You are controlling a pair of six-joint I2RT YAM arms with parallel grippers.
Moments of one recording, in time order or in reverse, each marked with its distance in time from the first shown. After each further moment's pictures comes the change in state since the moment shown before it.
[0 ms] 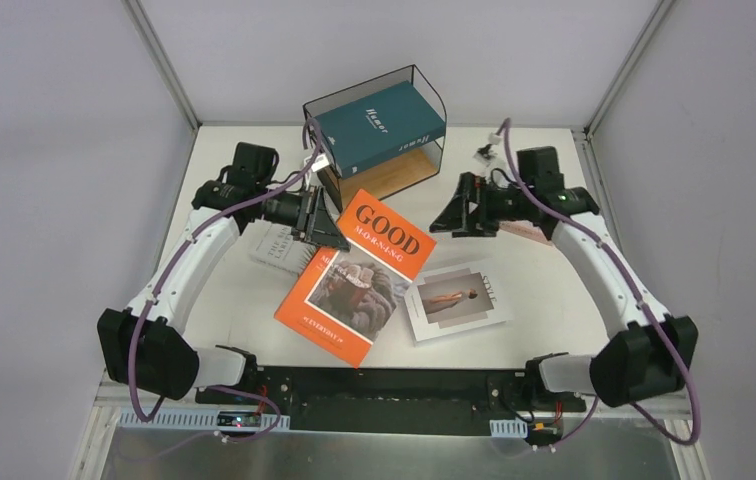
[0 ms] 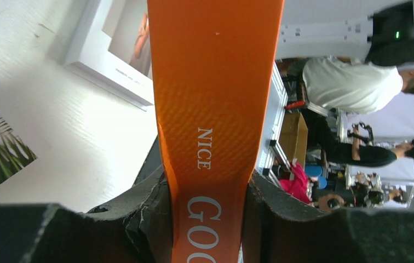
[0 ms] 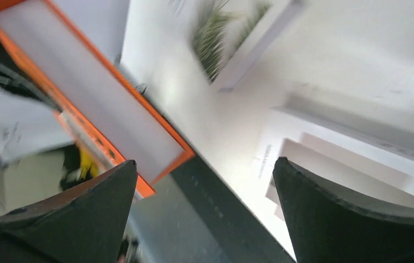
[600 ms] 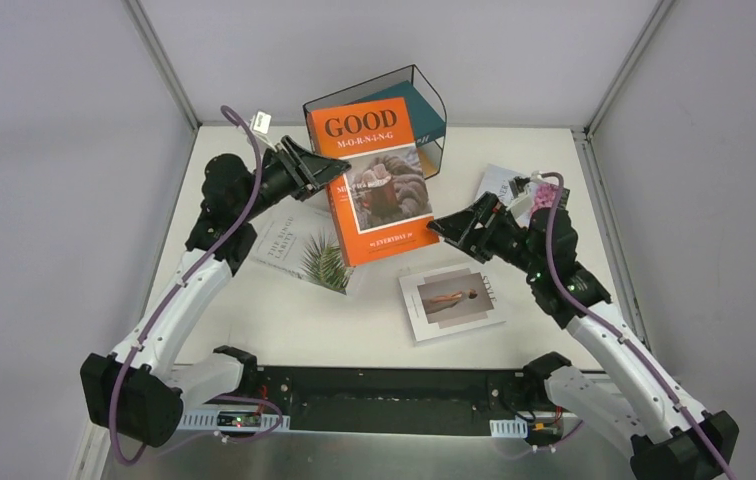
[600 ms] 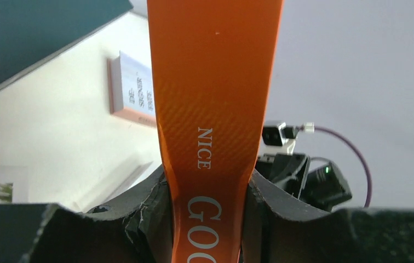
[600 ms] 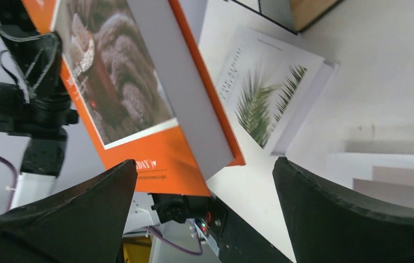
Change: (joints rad) left arm -0.035 -0.219 -0.231 0.928 -0.634 -0.835; right arm 0.164 -0.522 -0.473 0.557 0.492 0.652
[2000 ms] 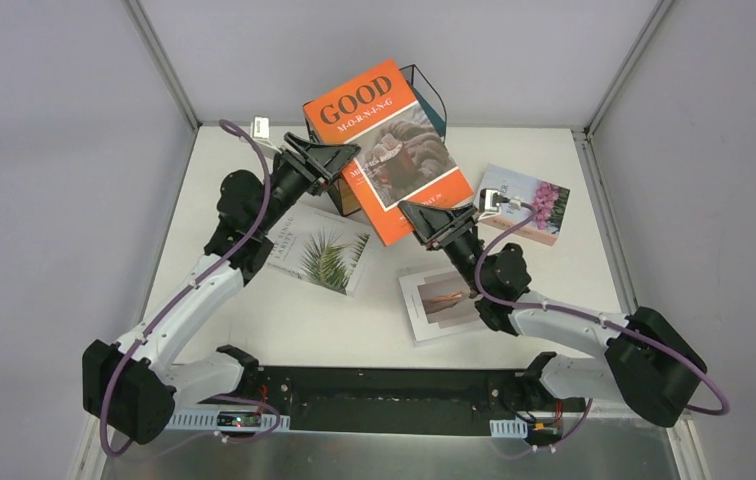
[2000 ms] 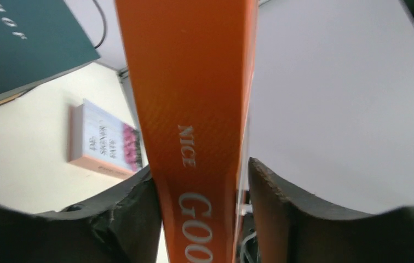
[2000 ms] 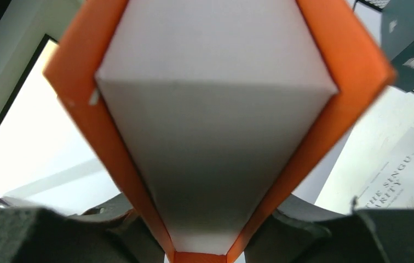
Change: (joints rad) left arm -0.145 0.016 -0.095 0.336 -0.322 -0.165; right arm 0.371 0.382 -0.285 1.390 0.500 0.303
